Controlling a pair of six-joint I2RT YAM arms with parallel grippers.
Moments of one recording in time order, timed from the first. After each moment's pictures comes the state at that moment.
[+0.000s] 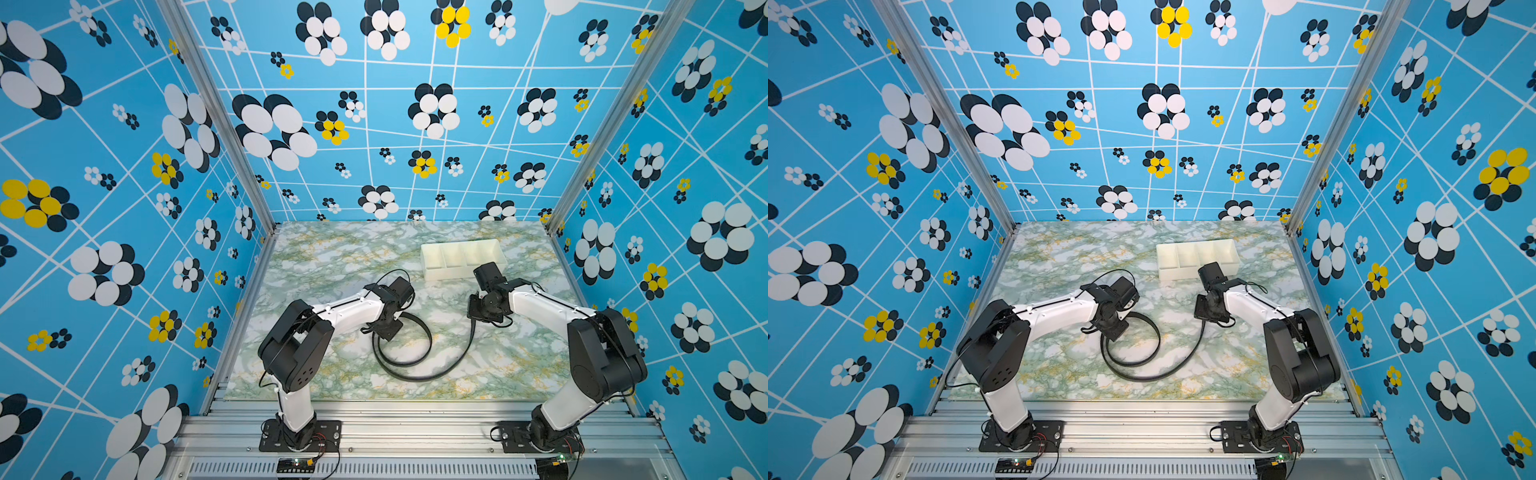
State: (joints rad) left arm -0.70 1.81 1.19 -0.77 -0.16 0.02; right arm 0.36 1.65 1.00 -0.59 -0.01 0.51
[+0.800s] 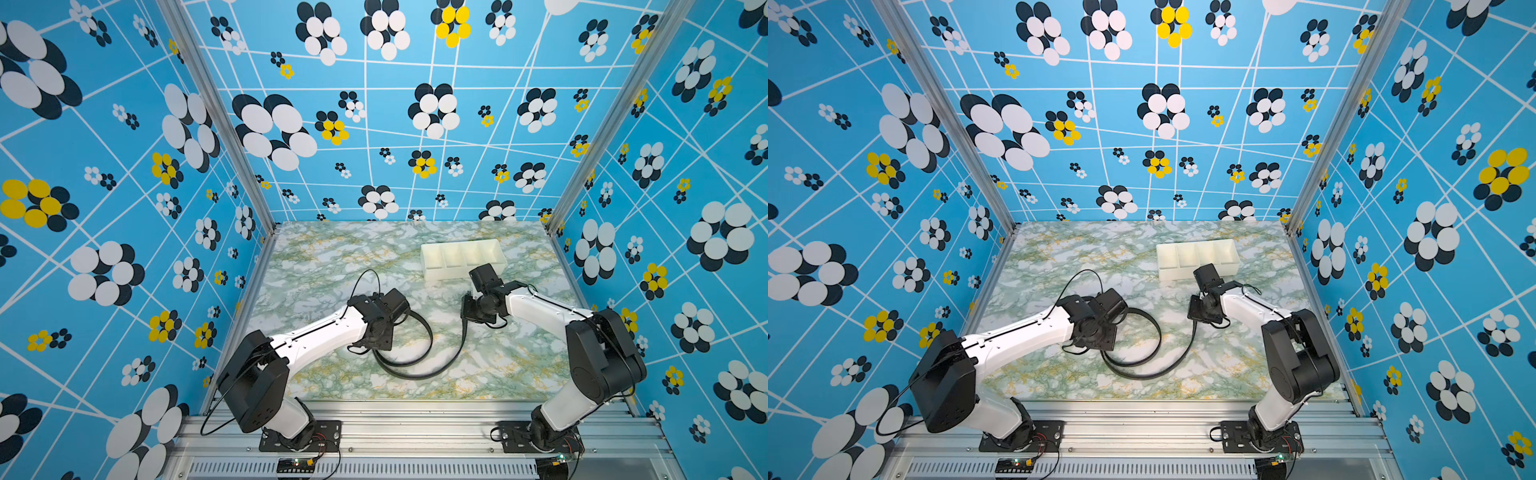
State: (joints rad) left arm -0.79 1.51 0.99 -0.92 -0.13 -0.76; right arm 0.39 1.65 0.99 -0.55 -0.06 0.54
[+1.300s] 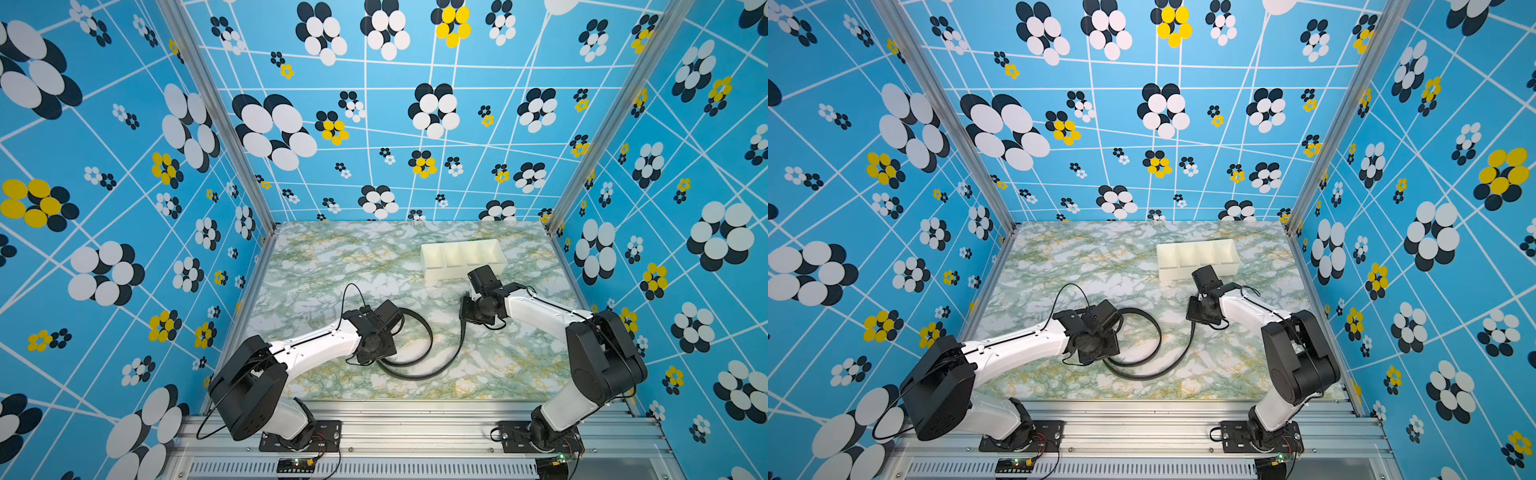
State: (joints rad) left arm -0.79 1.46 0.85 -0.70 -0.03 -1.08; right arm 0.40 1.64 0.97 -0.53 -0.06 0.55
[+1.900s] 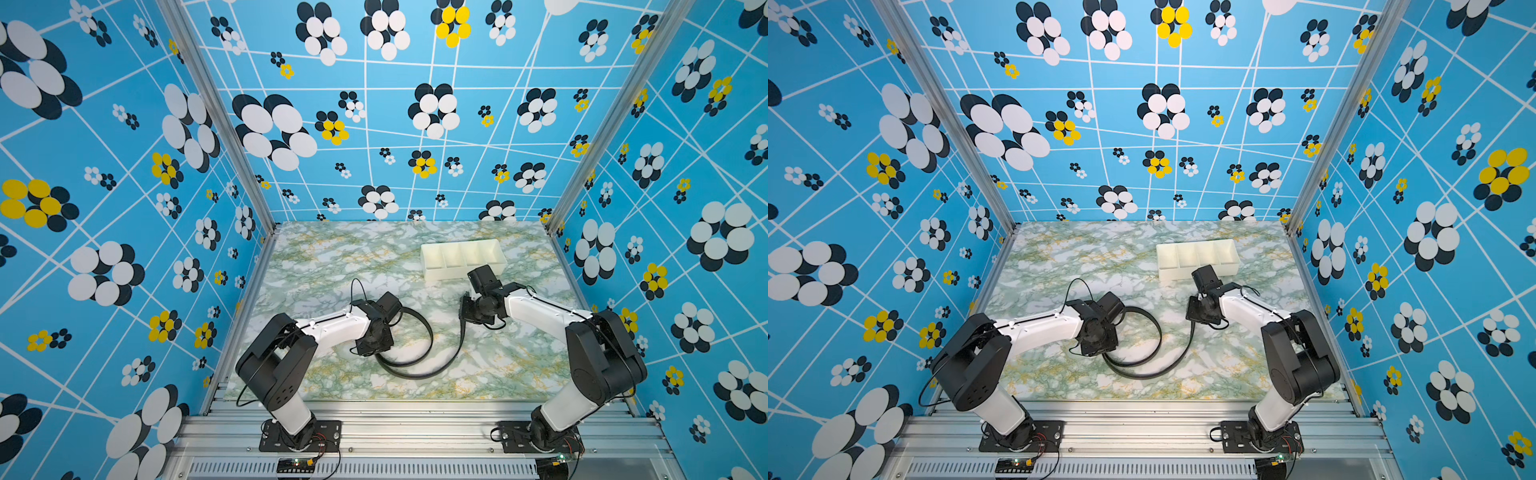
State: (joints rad) left arm -0.69 1.70 0.99 -0.74 -0.02 -0.91; right arm 0.40 1.65 0.99 -0.54 -0.06 0.54
